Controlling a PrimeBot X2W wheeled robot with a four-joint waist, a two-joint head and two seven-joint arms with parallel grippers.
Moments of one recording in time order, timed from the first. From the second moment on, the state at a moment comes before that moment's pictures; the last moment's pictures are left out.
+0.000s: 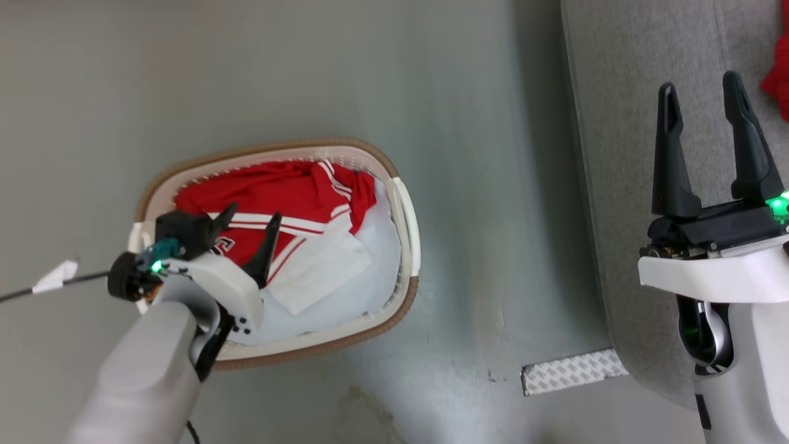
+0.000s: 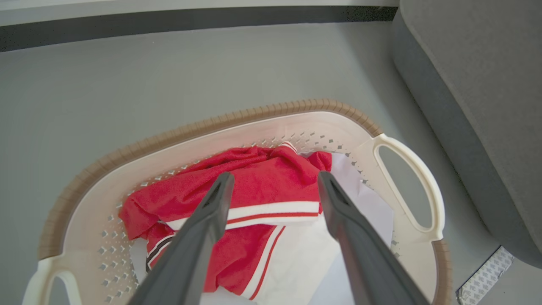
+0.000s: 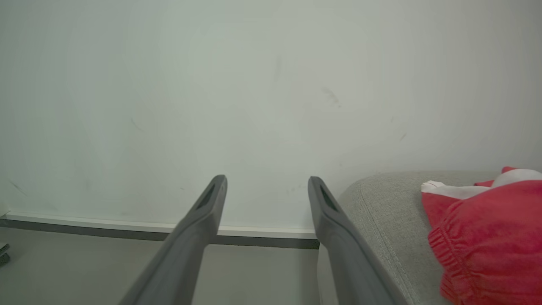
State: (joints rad) left arm -0.74 0.28 -0.49 0.85 -0.43 -0.13 -0.26; right arm -0.51 -0.06 0.07 0.06 0.26 0.13 -0.26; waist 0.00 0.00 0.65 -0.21
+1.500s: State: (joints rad) left arm -1.02 0.44 -1.09 1.13 -0.77 -0.13 0.02; right arm -0.57 -0.05 0.12 -0.05 0.35 0.13 -0.26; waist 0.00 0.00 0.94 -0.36
